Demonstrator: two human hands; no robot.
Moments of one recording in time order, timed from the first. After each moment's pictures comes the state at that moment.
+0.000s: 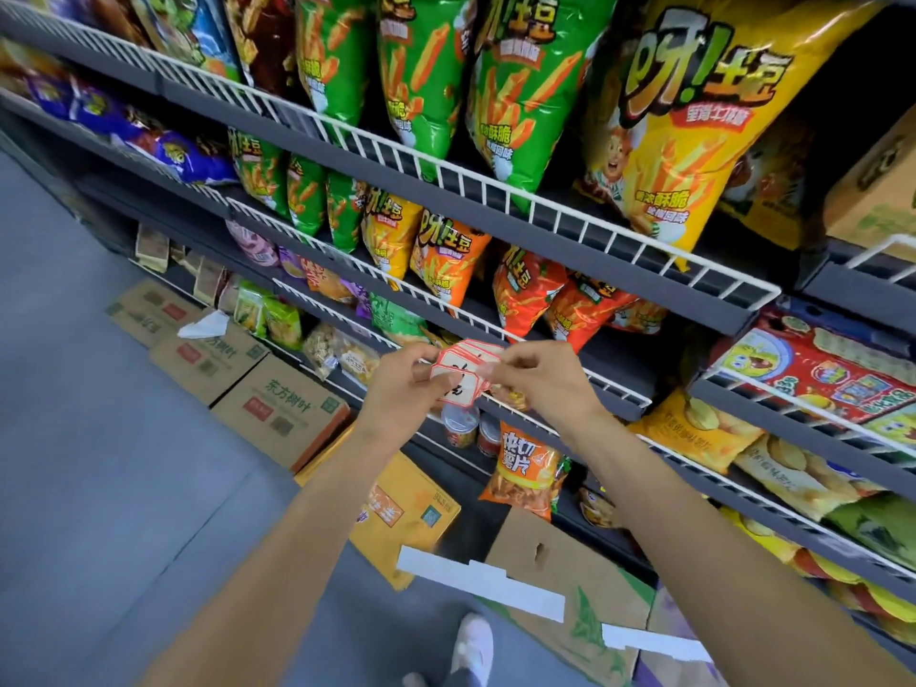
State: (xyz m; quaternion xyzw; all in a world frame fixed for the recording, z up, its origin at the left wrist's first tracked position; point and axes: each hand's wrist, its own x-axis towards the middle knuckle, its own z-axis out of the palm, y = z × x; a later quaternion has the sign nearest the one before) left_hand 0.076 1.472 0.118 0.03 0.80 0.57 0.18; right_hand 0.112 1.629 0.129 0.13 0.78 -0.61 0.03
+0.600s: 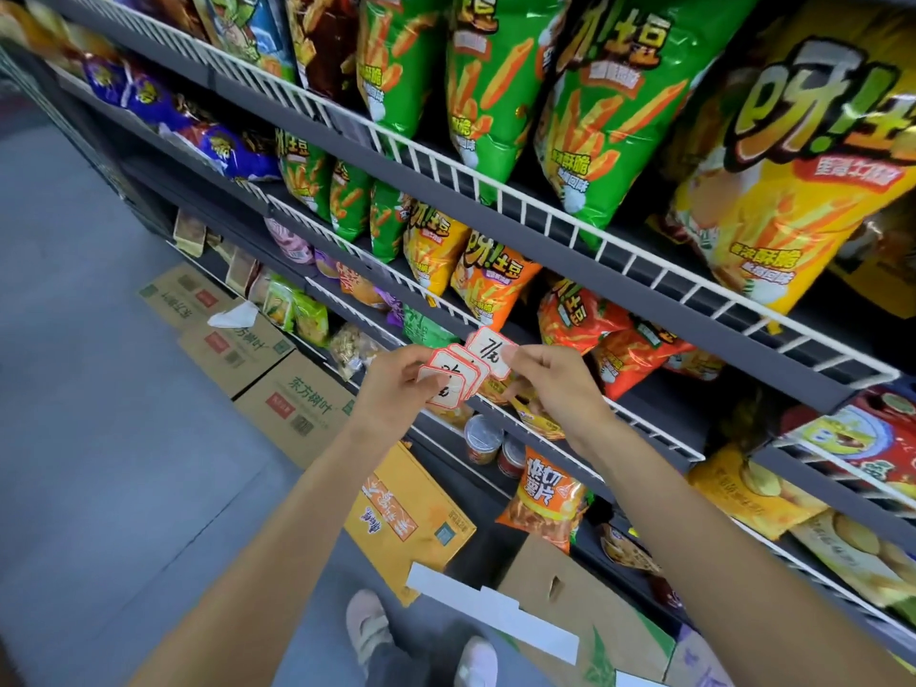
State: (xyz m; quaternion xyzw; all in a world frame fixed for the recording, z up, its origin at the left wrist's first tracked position) left_hand 0.020 1.437 0.113 -0.02 0.80 0.58 0.17; right_hand 0.042 1.609 0.115 0.15 0.76 -0.62 0.08
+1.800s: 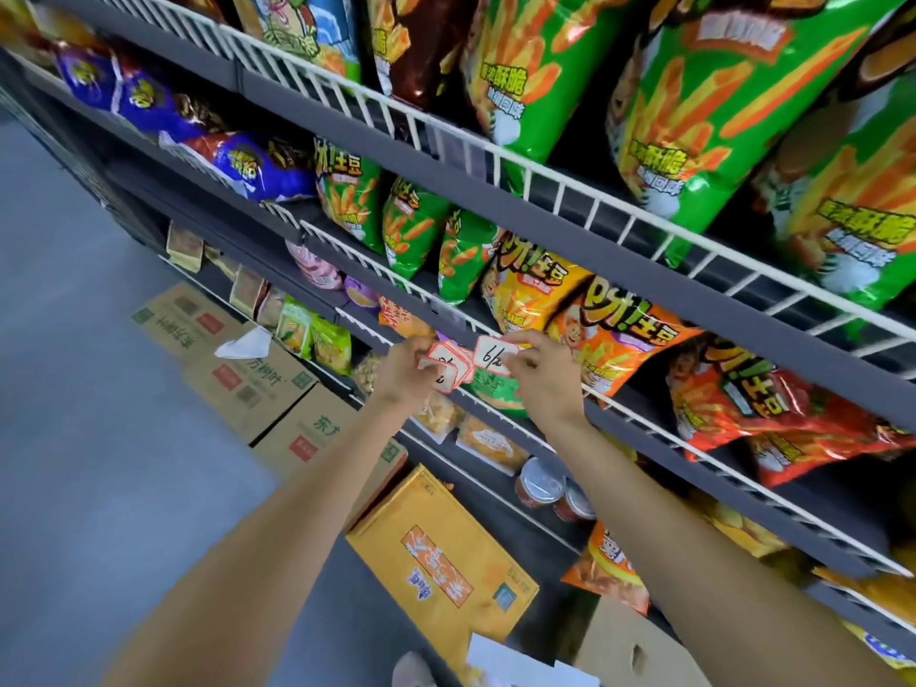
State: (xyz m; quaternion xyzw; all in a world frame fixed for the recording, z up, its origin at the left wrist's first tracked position) left_hand -0.198 1.347 0.006 -0.02 0.87 0.47 0.17; right_hand -0.143 1.495 0.029 0.20 0.84 -0.50 -0.04
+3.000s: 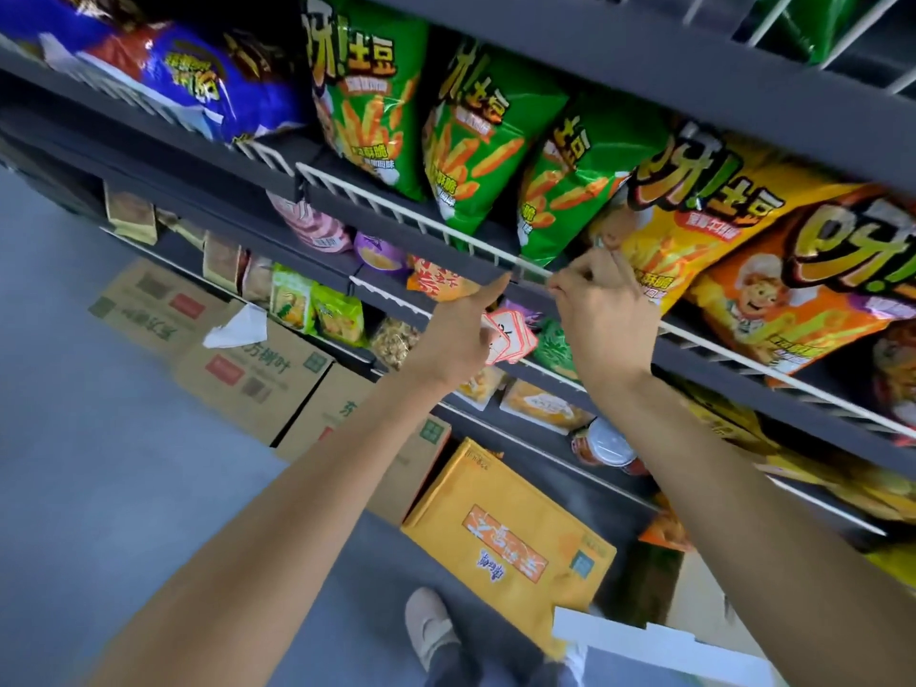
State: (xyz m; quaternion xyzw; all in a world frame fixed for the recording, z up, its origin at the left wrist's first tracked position) left_hand -0.302 1.300 -0.055 0.27 0.88 0.32 0.22; right_hand -0.246 1.446 -0.058 0.12 0.97 0.00 -0.20
